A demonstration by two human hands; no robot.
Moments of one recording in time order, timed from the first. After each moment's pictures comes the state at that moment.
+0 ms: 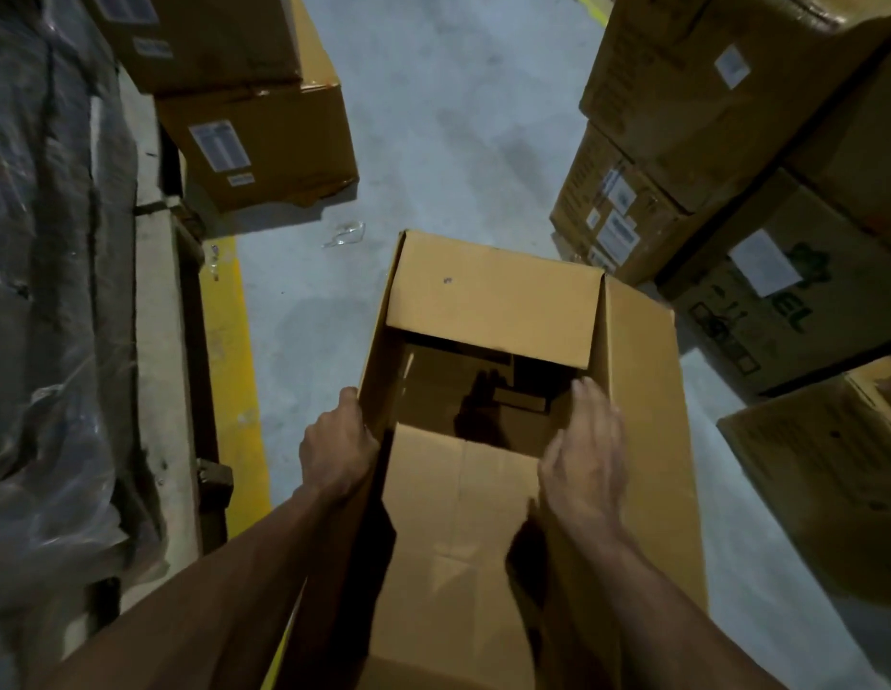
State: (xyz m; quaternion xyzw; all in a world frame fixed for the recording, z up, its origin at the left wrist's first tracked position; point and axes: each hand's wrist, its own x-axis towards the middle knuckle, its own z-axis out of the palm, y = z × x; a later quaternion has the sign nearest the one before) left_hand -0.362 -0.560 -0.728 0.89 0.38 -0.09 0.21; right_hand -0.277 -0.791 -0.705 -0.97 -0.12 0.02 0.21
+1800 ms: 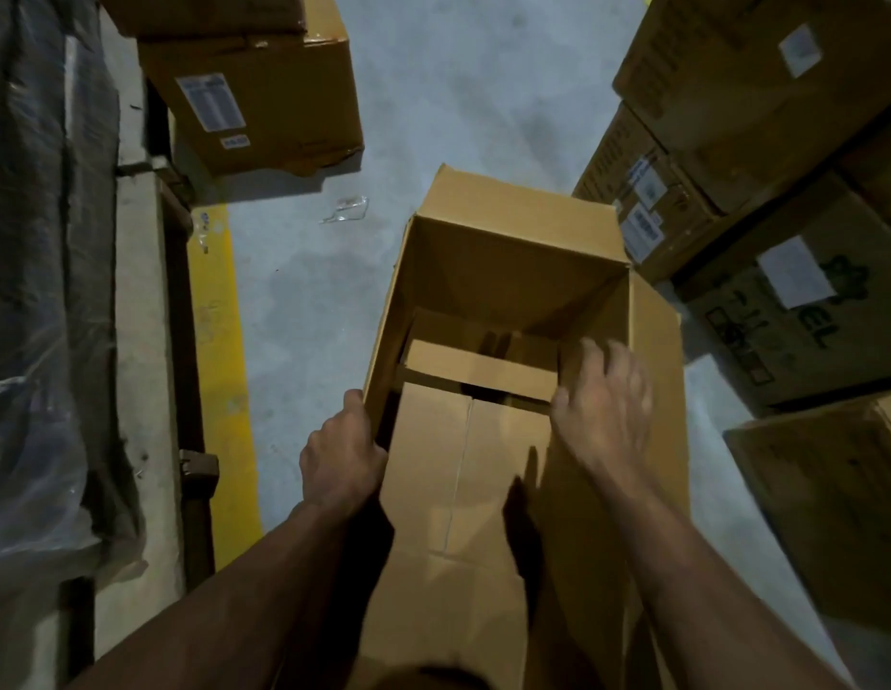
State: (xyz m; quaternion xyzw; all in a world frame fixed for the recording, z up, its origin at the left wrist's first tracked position) left_hand -0.353 -0.572 -0.718 0.88 0.41 -0.10 0.24; right_hand -0.199 -0.762 -0.697 -0.98 -0.13 0.09 0.08
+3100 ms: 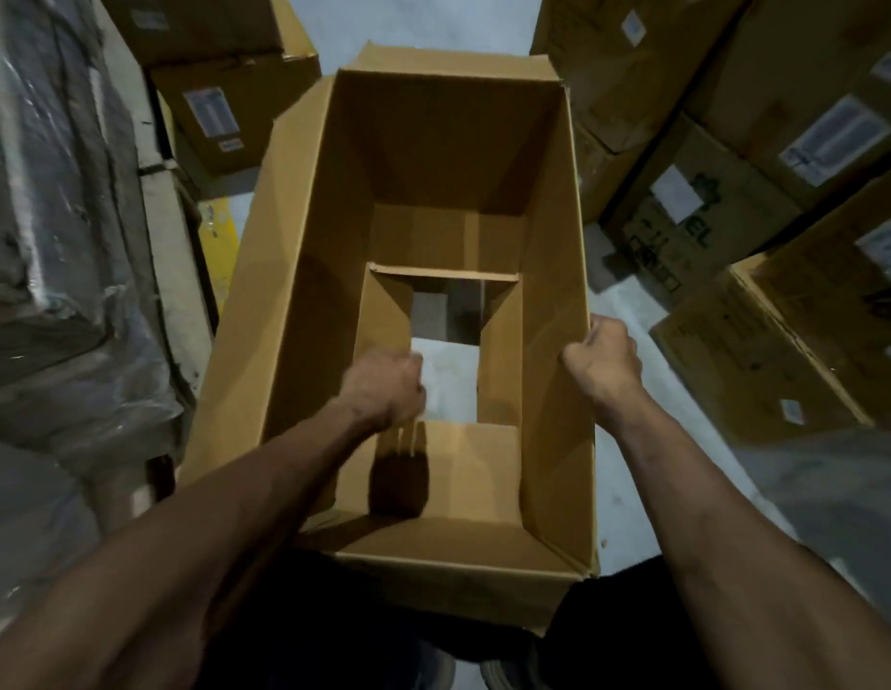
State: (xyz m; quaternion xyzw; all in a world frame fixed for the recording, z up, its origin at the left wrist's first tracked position) left_hand -0.434 -0.643 -0.640 0.96 0.11 -0.23 0.09; right_hand -0.353 -0.844 -0.566 -0.92 0.07 0.17 0.35
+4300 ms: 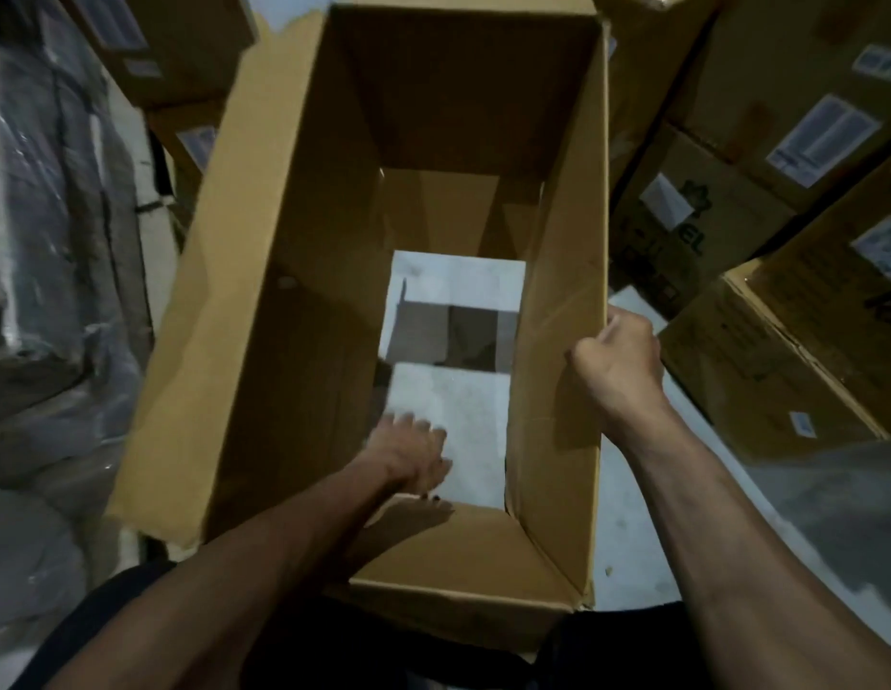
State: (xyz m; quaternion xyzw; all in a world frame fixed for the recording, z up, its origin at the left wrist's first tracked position) left_hand -0.434 -0.700 -0.661 0.92 0.00 -0.38 0.01; right_hand -0.336 -0.868 -0.544 -0.89 0.07 0.12 0.43
